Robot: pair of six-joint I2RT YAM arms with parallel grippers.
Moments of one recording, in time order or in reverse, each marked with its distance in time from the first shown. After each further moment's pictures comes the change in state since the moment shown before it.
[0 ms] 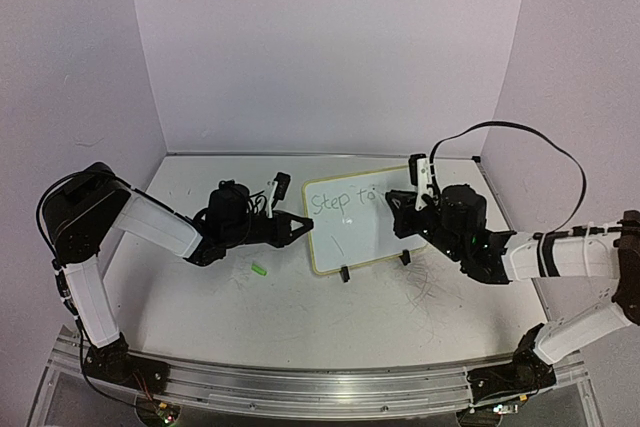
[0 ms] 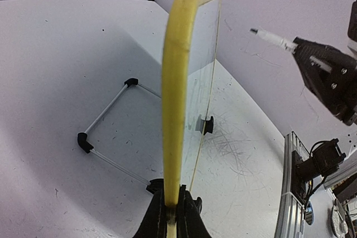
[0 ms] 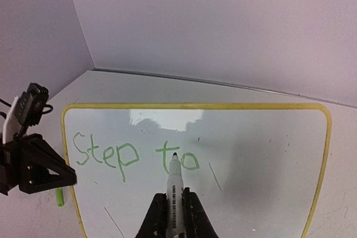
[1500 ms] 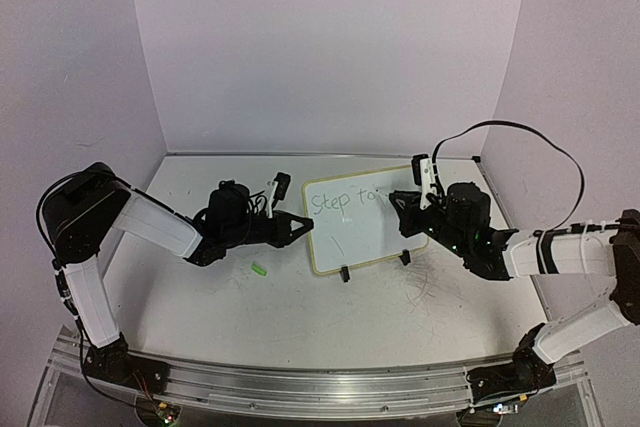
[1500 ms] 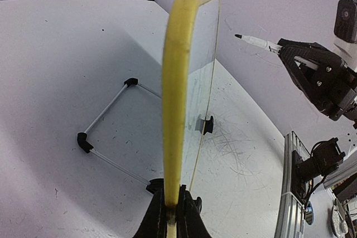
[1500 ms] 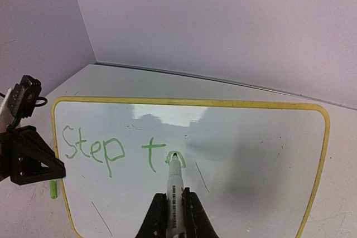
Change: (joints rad) left arm -0.001 0.000 0.000 0.000 0.000 -0.001; right arm -0.077 0.003 -0.016 0.014 -0.115 -0.034
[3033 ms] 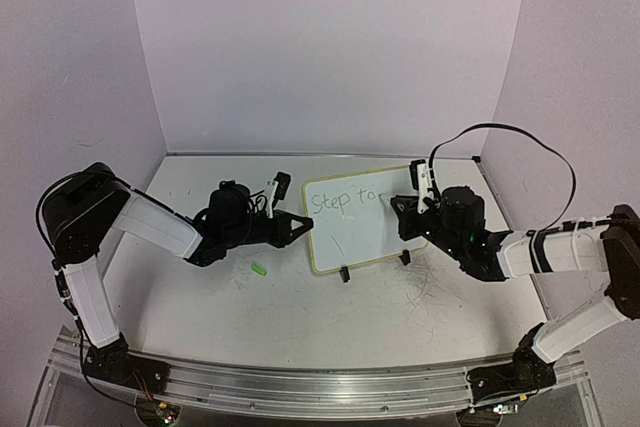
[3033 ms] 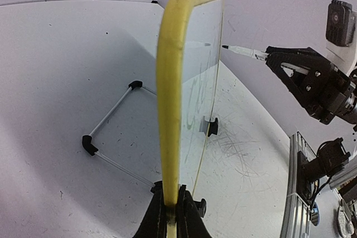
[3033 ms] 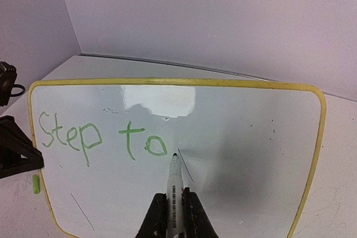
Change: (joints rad) left arm -0.005 -0.002 0.000 -0.004 -0.029 0.023; right arm 0.000 0.046 -0.008 0.010 0.053 -0.007
